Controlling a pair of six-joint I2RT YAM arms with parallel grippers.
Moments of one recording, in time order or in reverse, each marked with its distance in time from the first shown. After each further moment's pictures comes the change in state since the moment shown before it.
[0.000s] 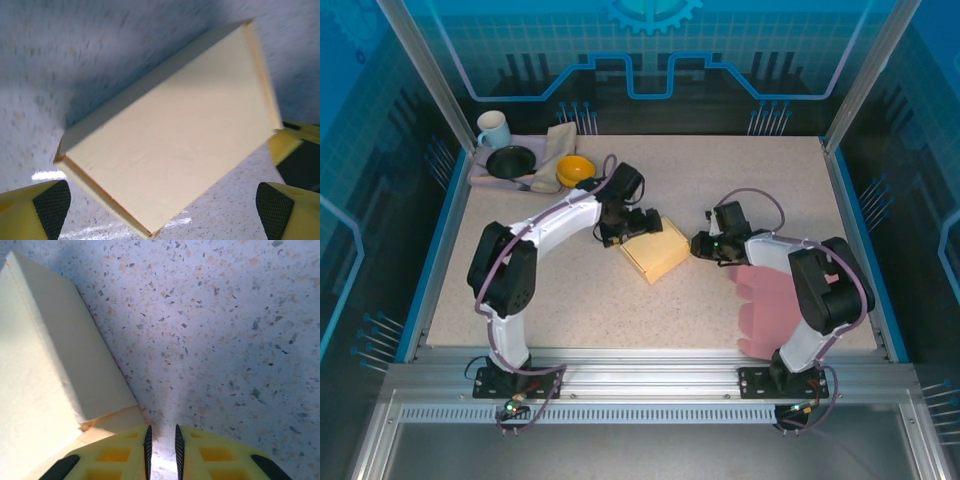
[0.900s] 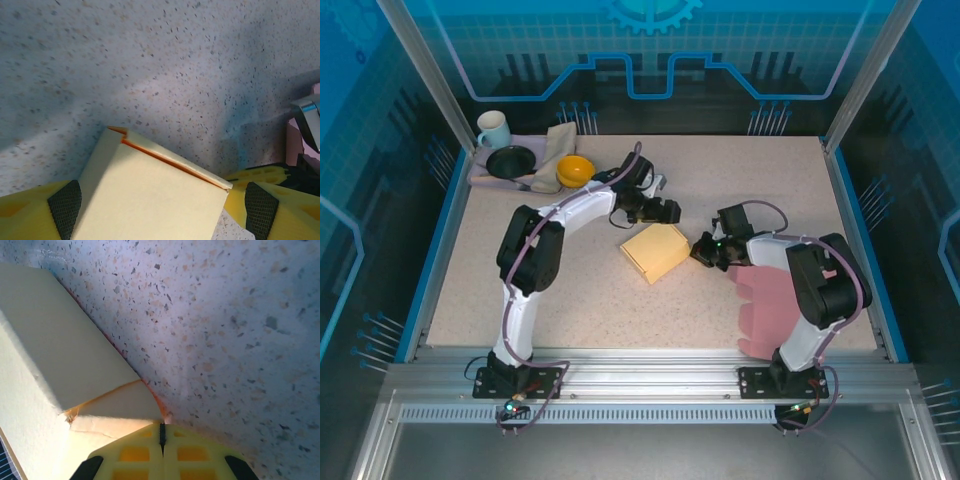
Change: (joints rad) left arm 0.018 0.255 0.165 0.235 0.219 0.359; right arm -0.034 0.043 -0.031 0.039 -0.185 0.308
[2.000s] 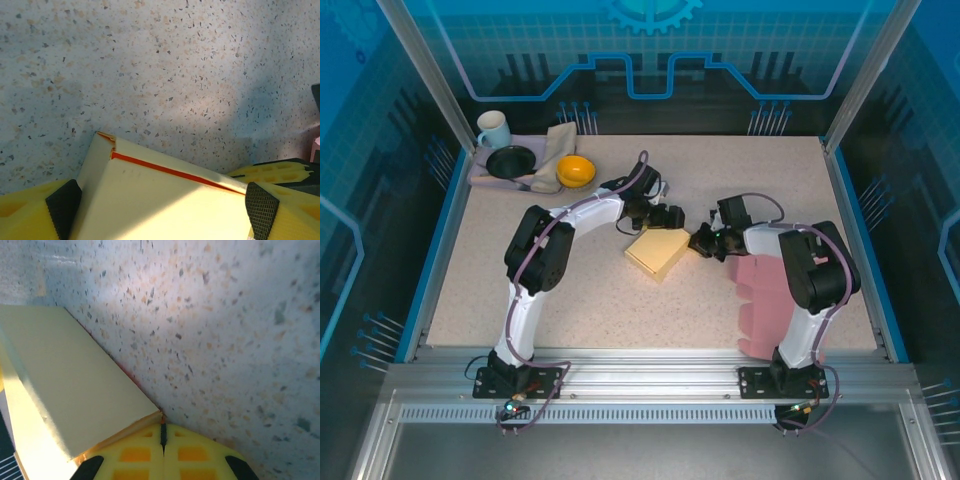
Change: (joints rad) left arm -0.037 0.036 -0.037 0.084 -0.058 -0.103; right arm -0.026 0.107 0.117 -0.005 -0.045 -0.026
